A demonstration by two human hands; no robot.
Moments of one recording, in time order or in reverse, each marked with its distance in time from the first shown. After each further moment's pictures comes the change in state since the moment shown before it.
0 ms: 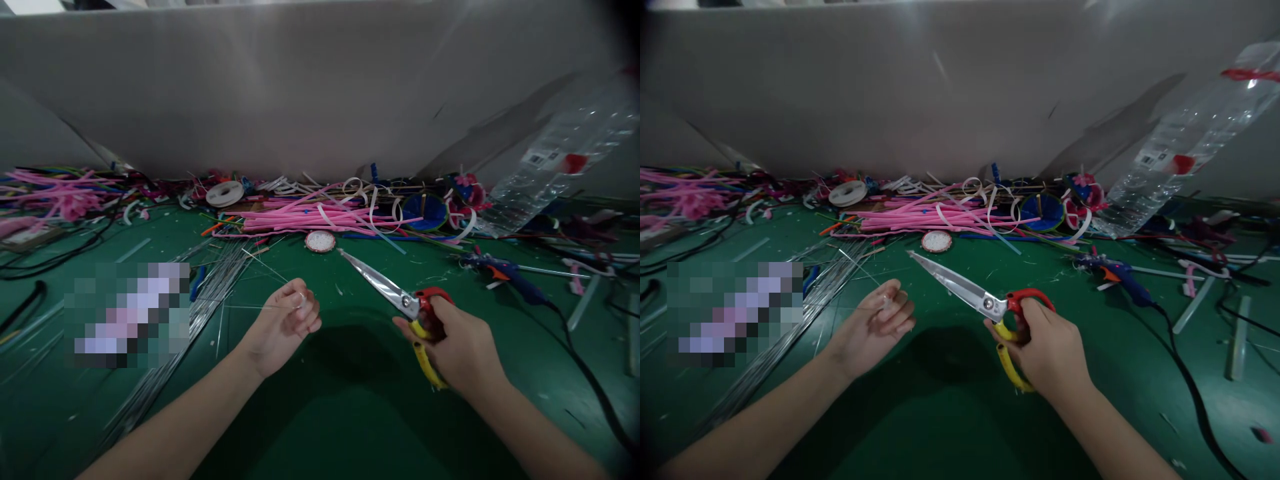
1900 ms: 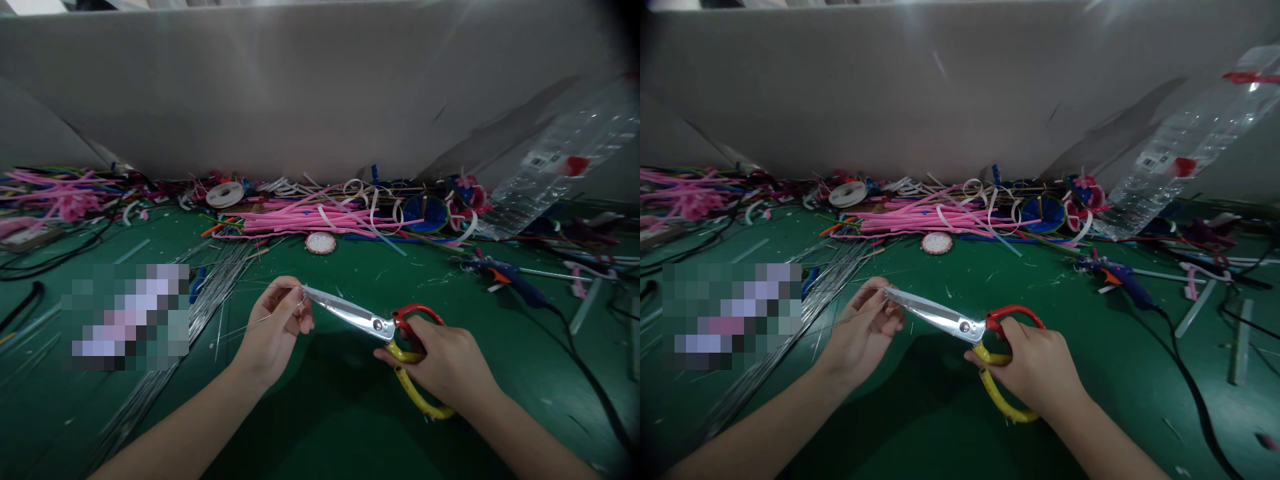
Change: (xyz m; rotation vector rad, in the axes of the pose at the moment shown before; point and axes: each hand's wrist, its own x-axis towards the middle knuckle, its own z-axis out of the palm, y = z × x) left_hand -0.003 -0.005 0.002 0.225 0.226 0.260; right_hand -0.006 -0.011 0.005 -0.079 -0.054 -0.209
